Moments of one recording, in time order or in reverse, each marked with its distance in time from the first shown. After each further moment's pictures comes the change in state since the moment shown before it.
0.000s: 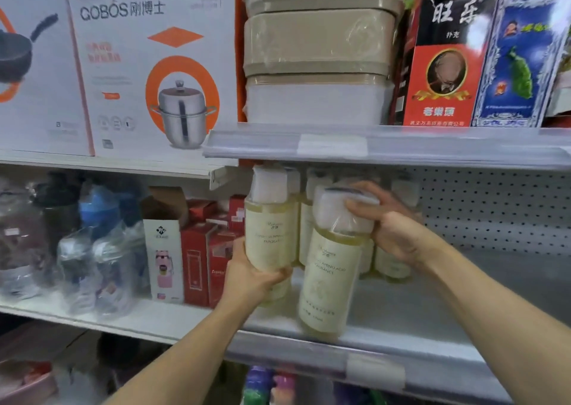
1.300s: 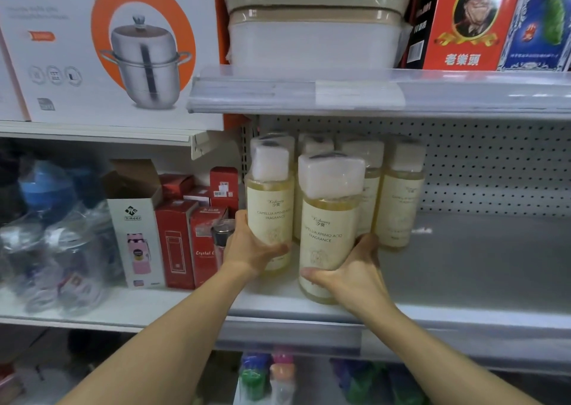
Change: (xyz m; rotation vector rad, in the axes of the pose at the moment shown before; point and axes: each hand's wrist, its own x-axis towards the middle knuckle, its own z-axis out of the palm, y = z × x) left_hand 0.058 -0.039 0.010 0.197 -0.124 -0.052; right_hand -0.029 0.118 0.054 -0.756 0.489 0.233
